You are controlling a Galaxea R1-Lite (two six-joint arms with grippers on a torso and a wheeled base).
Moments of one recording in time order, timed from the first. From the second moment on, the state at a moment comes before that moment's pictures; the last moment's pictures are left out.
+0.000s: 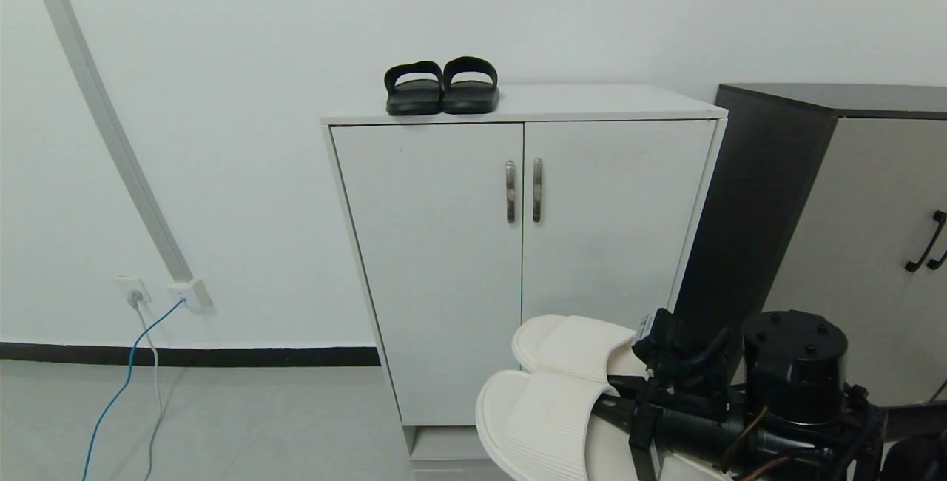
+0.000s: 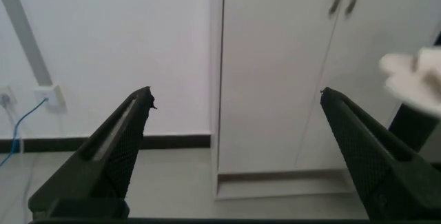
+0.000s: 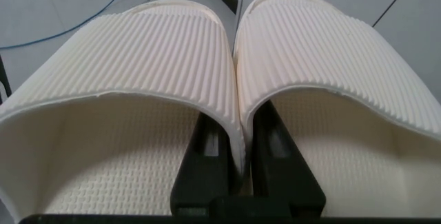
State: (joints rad) left arm 0.00 0.01 -0.07 -0.01 -0.02 -0.04; right arm 0.70 1.80 -0.39 -1.14 0.28 -0.14
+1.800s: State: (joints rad) left arm -0.51 1.44 -0.89 -0.50 -0.33 -0.08; right arm 0.70 1.81 -0.36 -1.14 0.28 -0.14
